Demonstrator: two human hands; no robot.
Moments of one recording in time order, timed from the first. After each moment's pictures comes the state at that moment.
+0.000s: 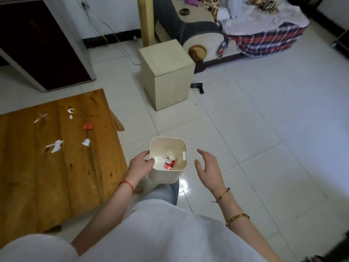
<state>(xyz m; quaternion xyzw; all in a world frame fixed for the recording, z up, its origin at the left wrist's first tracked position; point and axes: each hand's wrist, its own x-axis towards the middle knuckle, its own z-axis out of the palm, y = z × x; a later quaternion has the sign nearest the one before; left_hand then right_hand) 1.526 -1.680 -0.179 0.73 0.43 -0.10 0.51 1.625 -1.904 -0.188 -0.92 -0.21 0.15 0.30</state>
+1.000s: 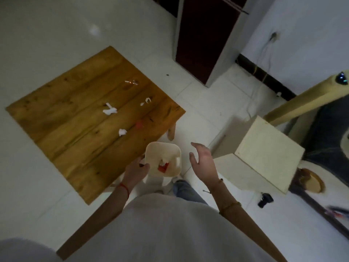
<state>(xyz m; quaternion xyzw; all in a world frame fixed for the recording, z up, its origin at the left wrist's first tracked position) 1.719 -1.499 -0.181 0.37 0.76 0.14 0.51 1.947 -1.460 -0.195 -0.64 -0.69 0.29 0.14</state>
